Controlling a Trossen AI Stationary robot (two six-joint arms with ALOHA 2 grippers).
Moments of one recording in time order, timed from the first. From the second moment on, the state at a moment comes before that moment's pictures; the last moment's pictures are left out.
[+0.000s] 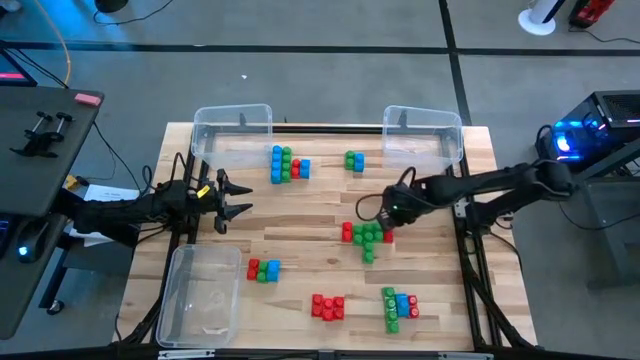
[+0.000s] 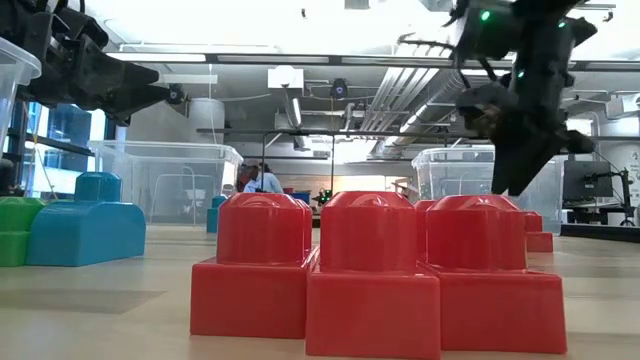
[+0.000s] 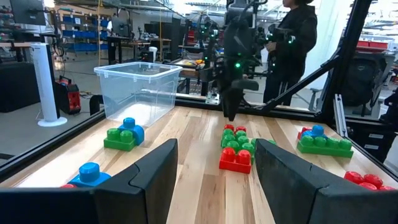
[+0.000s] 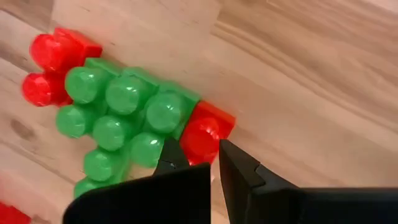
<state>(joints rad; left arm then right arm) 0.08 0.02 0.01 0.02 -0.06 -0.07 -0.03 1.30 0.76 -0.76 -0.02 1.09</state>
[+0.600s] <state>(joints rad) 0.08 0.02 0.01 0.02 -0.06 -0.07 -0.04 1.37 0.77 -0.93 -0.02 0.75</state>
